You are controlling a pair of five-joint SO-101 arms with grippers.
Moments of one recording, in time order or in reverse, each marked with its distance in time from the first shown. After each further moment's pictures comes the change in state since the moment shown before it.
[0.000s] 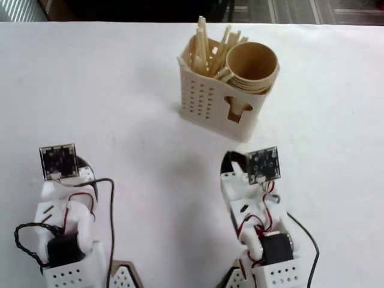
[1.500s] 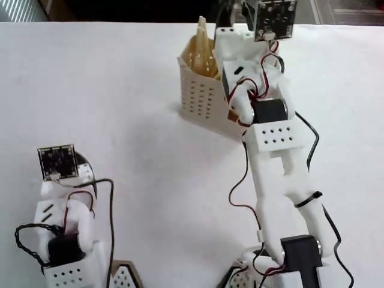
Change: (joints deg) left arm 0.0 0.0 0.8 -4.0 0.0; right arm 2.1 87.9 -80.9 -31.0 -2.5
